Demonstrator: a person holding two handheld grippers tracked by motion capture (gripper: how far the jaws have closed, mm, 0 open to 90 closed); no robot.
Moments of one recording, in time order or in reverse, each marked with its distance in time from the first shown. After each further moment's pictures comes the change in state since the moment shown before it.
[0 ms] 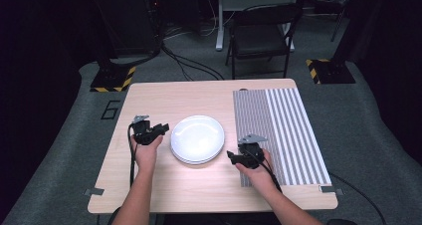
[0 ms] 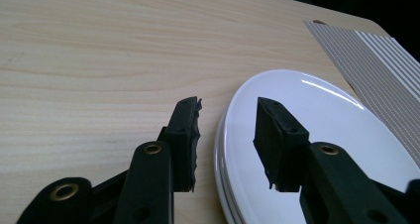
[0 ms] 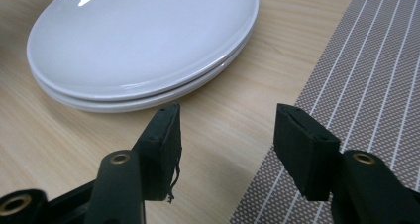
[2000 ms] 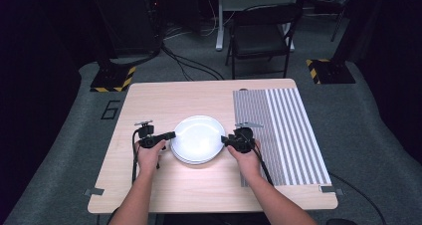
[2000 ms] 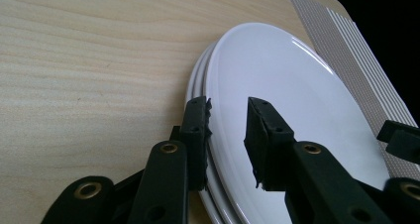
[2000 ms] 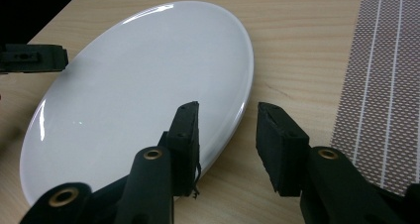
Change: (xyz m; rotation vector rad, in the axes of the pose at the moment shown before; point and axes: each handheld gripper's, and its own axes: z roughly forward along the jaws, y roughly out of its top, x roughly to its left) left arm 0.010 -0.019 0.020 0.120 -0.158 -0.173; right arm -0.010 0.030 0.043 -0.040 0.035 0.269
